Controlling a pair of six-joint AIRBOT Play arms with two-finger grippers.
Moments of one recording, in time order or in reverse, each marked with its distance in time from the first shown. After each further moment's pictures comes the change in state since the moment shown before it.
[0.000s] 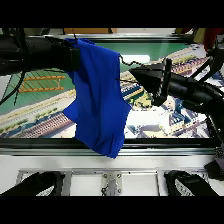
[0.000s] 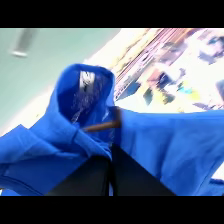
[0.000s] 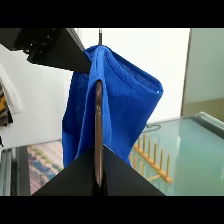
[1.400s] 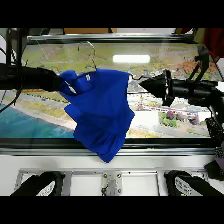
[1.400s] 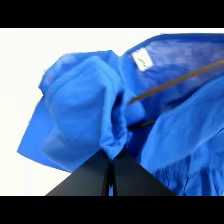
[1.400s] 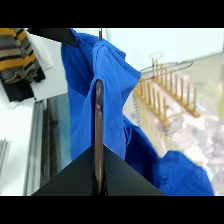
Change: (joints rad) left arm 0.294 0.103 -0.288 -0.183 -0.086 0.227; right arm -0.211 -0.158 0.027 -0.155 0.311 0.080
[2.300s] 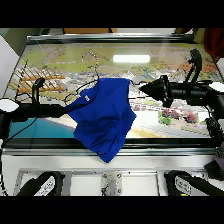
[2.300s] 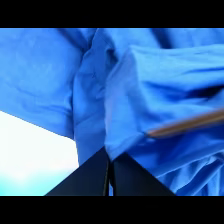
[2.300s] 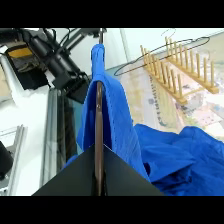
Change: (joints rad) left arm 0.468 0.018 -0.766 -0.519 0.243 0.461; right arm -0.034 -0.092 0.003 -0.074 0.100 0.024
